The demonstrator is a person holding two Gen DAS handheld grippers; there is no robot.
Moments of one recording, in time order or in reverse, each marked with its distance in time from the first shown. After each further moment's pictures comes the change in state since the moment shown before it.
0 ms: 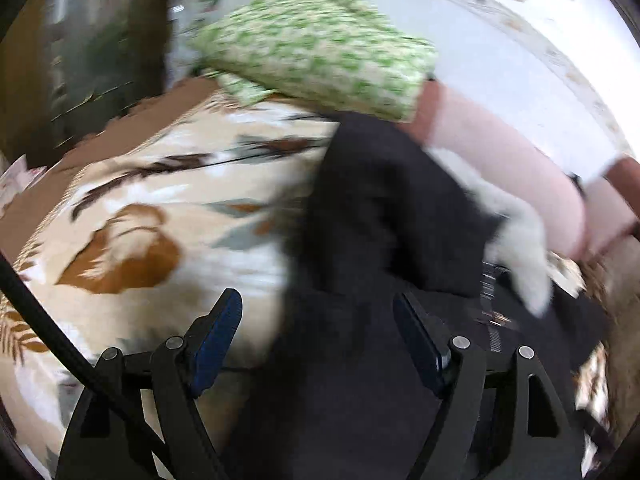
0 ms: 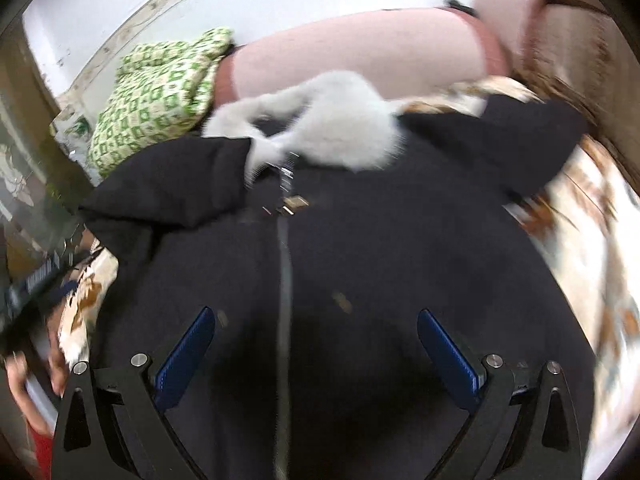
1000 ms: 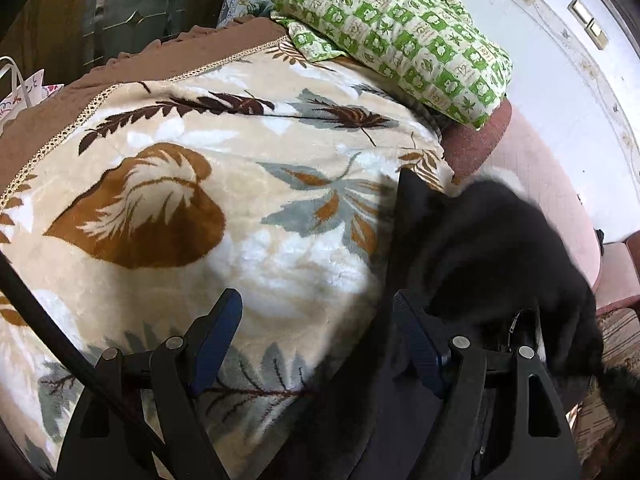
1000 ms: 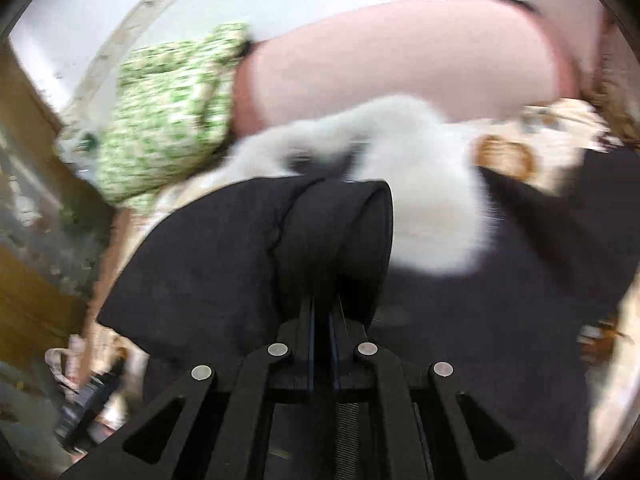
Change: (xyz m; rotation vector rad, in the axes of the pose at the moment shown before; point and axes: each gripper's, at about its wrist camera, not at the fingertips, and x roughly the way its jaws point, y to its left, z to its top) left arm 0.044 0.043 0.006 -0.210 0.120 0.006; right arm 0.061 0.013 0.120 0.039 0.090 0.061
